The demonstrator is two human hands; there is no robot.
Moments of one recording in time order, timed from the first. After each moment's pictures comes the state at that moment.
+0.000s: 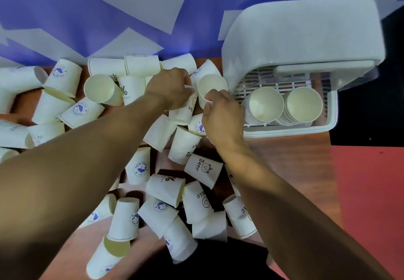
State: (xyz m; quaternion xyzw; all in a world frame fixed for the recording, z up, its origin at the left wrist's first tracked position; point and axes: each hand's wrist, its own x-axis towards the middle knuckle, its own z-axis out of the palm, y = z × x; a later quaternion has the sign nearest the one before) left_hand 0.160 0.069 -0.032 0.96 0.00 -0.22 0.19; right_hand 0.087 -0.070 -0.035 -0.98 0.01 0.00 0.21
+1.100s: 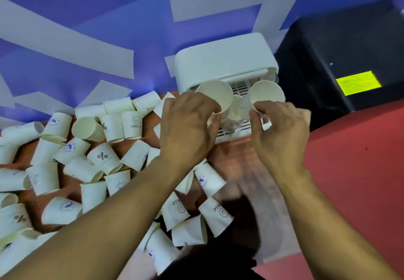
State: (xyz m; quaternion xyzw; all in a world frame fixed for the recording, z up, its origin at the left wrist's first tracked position) left_hand 0.031 -0.067 0.103 0.93 -0.23 0.17 0.22; right_hand -0.009 -0.244 0.089 -0.94 0.06 -0.26 0.22
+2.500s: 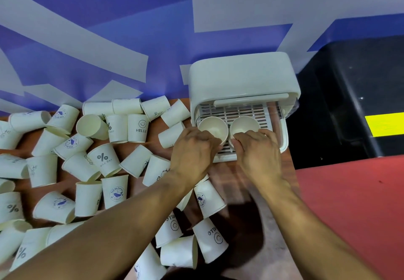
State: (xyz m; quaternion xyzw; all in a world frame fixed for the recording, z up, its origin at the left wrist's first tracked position) left_hand 0.057 -0.068 0.014 0.97 -0.21 0.01 0.13; right_hand 0.045 -0.242 0.009 -0.99 -0.05 -0.07 0.14
